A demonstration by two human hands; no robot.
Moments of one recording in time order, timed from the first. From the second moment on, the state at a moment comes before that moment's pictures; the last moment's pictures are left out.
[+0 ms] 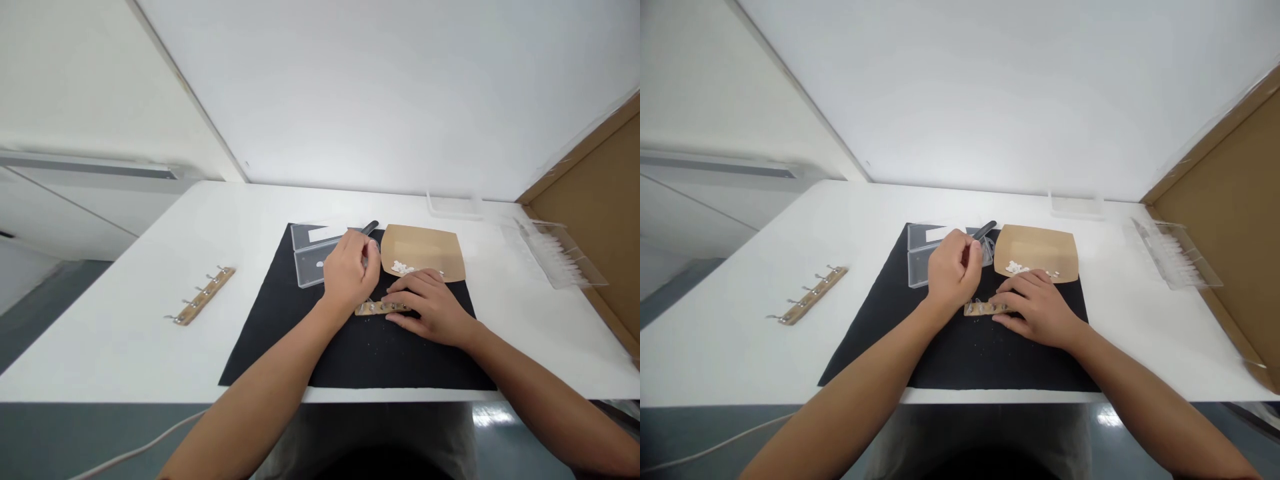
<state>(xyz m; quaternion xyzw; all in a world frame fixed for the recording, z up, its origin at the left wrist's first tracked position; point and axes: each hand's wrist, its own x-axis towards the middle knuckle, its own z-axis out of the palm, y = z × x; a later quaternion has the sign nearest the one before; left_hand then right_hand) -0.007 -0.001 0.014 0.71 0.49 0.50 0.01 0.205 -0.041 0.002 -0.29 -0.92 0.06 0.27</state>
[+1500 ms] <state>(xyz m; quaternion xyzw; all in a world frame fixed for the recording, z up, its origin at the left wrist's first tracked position) -0.005 0.002 0.014 0.71 0.50 0.50 0.02 0.173 -0.038 -0.008 -0.30 -0.90 0.08 0.30</state>
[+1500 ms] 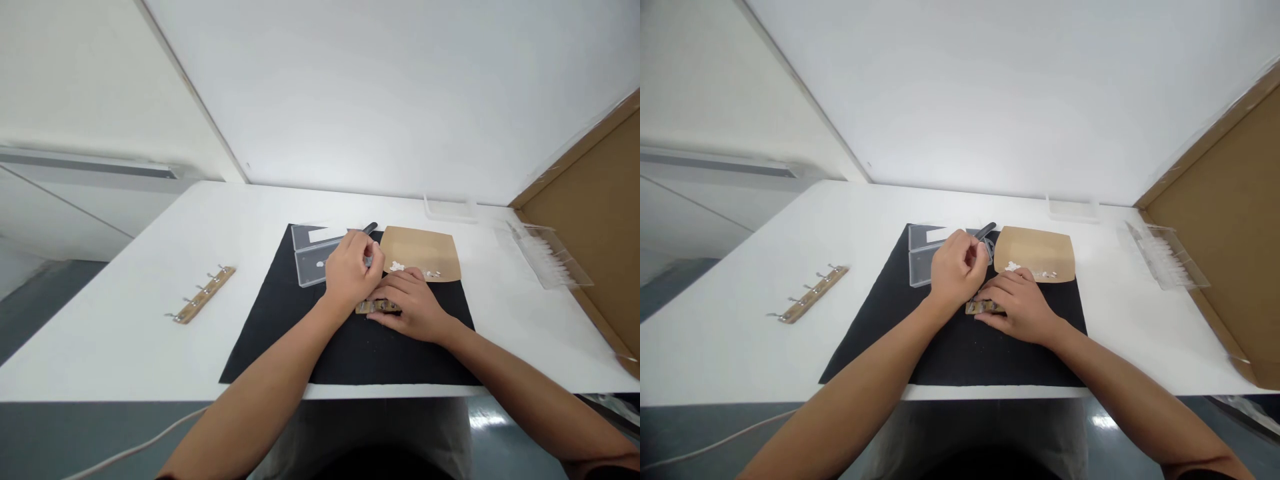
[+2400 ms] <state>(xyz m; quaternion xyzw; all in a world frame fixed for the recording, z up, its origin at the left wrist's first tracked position) -0.005 0.001 0.014 0.71 0.50 0.50 0.03 0.160 -0.043 -0.014 -0.36 -0.90 0.05 0.26</state>
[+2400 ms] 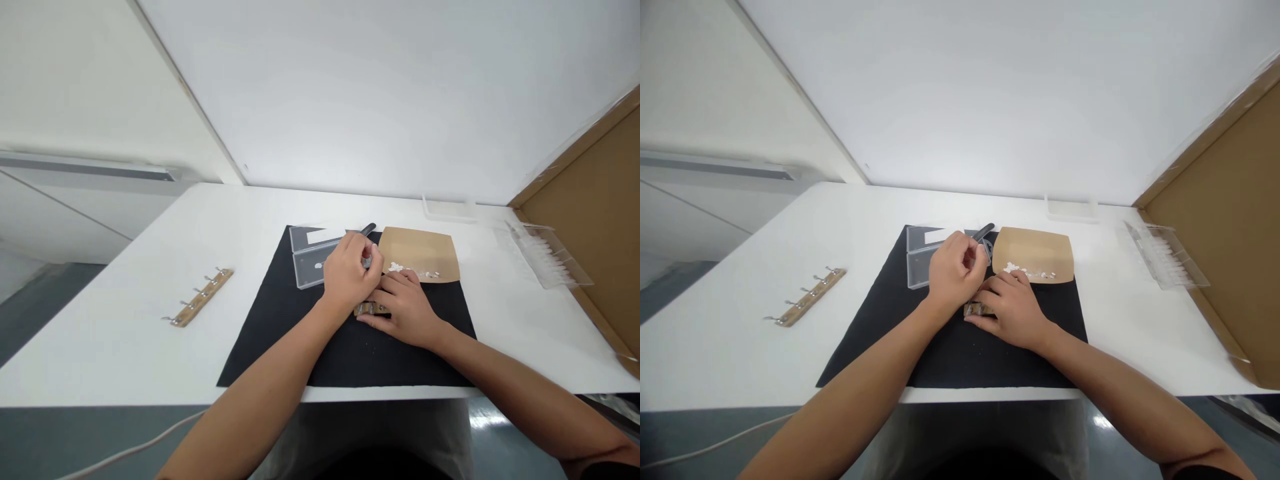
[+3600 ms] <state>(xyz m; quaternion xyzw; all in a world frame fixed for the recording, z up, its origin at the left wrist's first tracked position) -0.008 0.006 0.011 0.71 0.51 0.48 0.04 0.220 -0.038 0.013 -0.35 -0.92 0.09 0.14</state>
